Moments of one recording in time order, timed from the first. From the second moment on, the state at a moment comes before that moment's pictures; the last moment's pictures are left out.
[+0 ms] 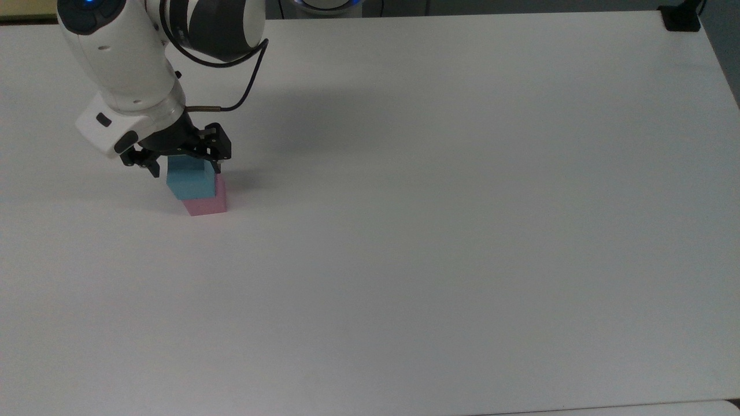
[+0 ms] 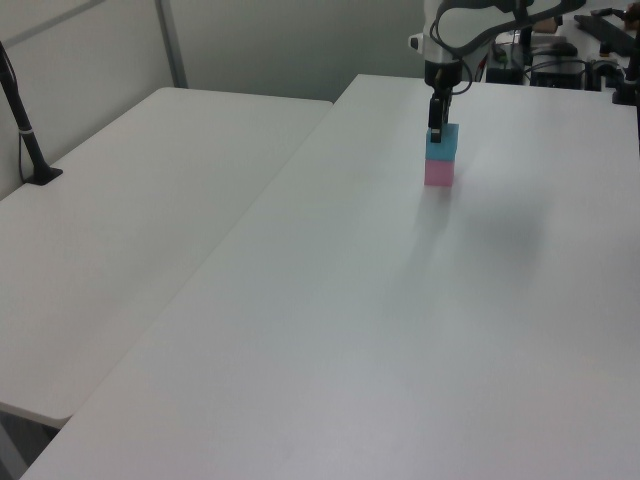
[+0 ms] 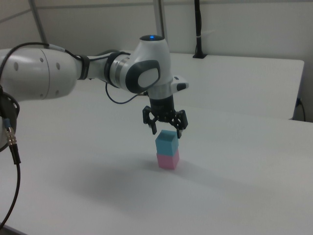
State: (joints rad) arm -0.10 0.44 -0.17 -1.53 0.05 1.98 -0.39
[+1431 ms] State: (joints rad) arm 0.04 -0.05 -0.14 -1.61 -0.11 1.64 -0.12
